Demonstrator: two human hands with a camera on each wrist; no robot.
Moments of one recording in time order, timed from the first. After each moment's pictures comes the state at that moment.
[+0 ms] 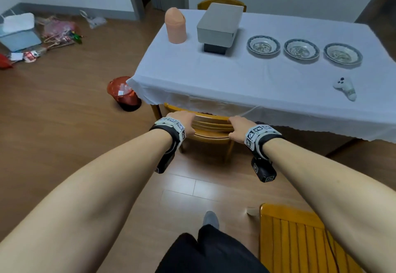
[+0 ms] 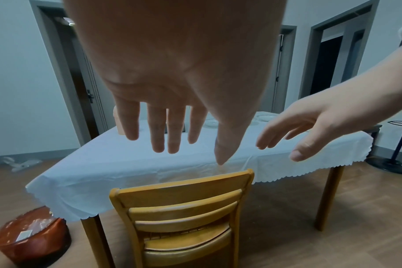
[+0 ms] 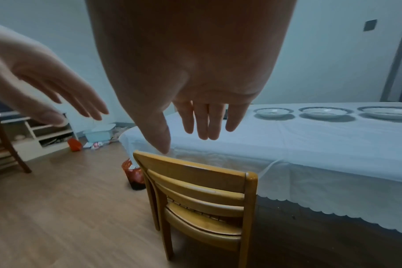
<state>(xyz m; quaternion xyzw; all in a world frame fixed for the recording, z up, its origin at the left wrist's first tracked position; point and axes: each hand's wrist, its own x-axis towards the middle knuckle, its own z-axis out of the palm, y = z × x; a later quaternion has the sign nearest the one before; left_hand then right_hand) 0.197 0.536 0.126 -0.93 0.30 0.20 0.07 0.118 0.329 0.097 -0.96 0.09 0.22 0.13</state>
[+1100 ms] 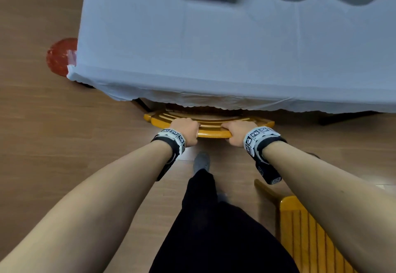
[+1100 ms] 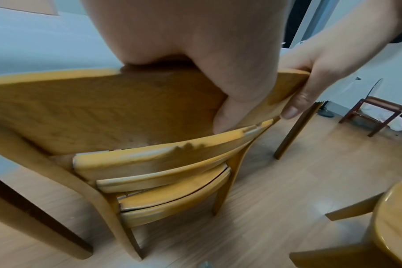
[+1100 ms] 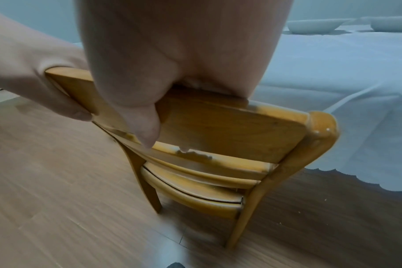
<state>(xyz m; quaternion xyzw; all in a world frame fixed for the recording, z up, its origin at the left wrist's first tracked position) 0.406 0.475 -0.069 -0.84 0.40 0.34 0.12 0.314 0.299 -0.077 -0.90 0.09 0.41 0.10</state>
